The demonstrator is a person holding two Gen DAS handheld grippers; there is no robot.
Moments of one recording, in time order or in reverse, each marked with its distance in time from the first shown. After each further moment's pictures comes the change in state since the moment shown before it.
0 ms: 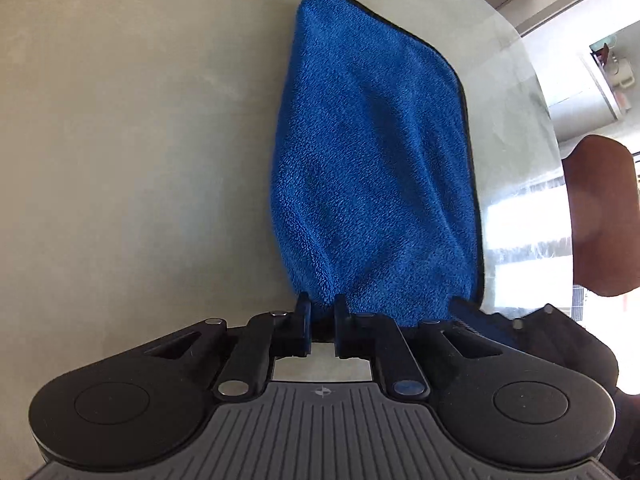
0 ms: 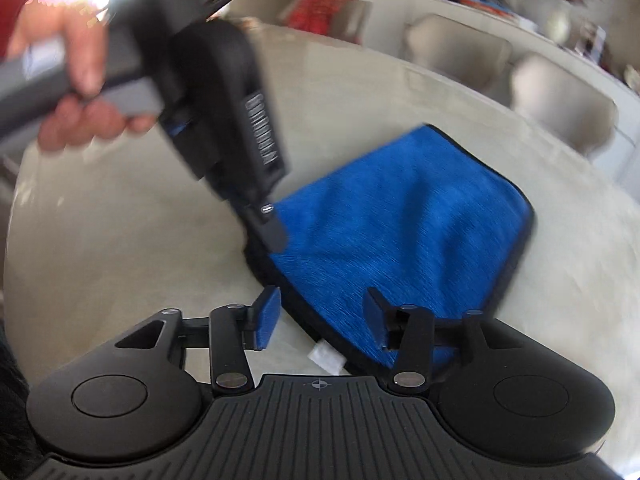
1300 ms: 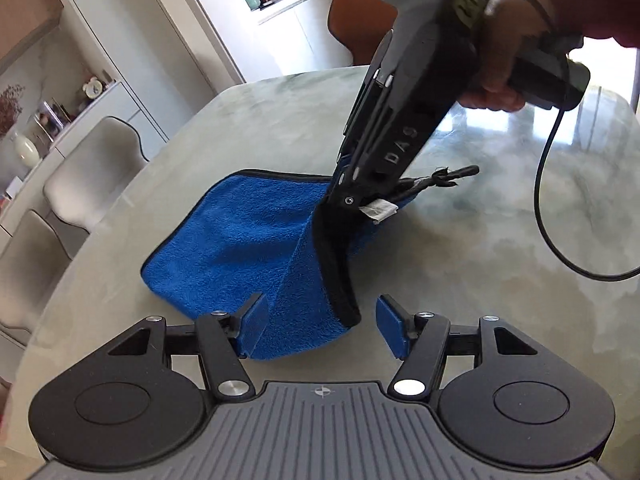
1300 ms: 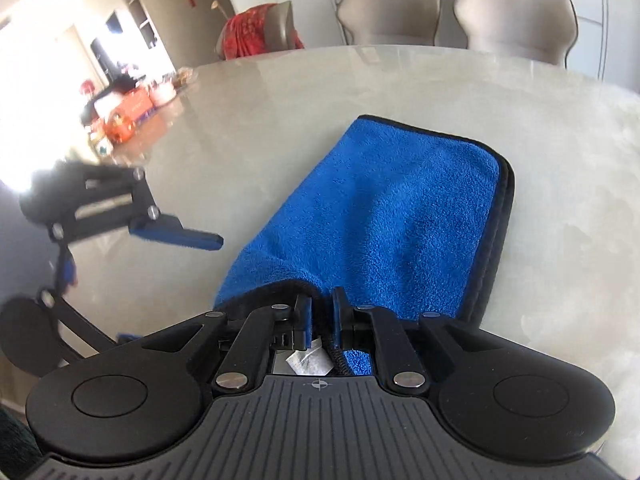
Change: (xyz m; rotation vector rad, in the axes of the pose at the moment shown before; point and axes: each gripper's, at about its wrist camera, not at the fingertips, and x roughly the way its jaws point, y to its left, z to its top) left arm -0.001 -0.055 -0.083 1.370 -0.420 0.198; right arm 0.003 -0.092 0.017 0.490 -0.016 0.127
